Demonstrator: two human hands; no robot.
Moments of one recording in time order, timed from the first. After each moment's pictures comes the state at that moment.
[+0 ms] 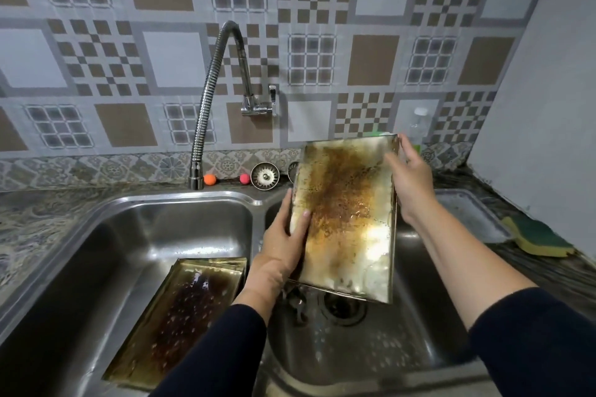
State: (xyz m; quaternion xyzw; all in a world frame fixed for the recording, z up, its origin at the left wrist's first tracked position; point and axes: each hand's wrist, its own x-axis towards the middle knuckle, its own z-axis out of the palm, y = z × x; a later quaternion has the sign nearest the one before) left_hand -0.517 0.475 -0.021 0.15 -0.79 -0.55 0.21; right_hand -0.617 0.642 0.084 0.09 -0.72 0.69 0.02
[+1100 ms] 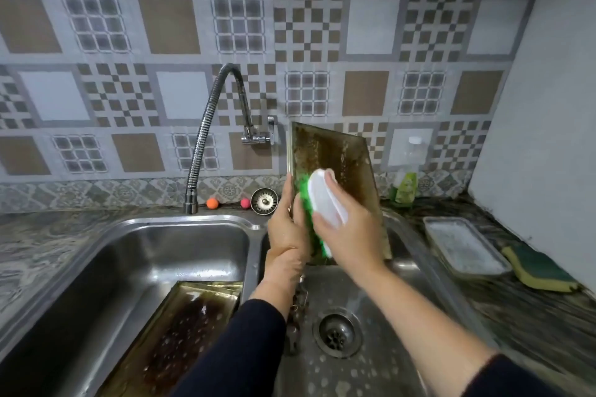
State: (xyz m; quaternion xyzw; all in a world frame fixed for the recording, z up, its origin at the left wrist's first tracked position) left_hand -0.554 0.512 0.034 0.13 -0.68 -0.58 0.42; right_hand -0.561 0.624 0.065 0.29 -0.80 0.50 0.12
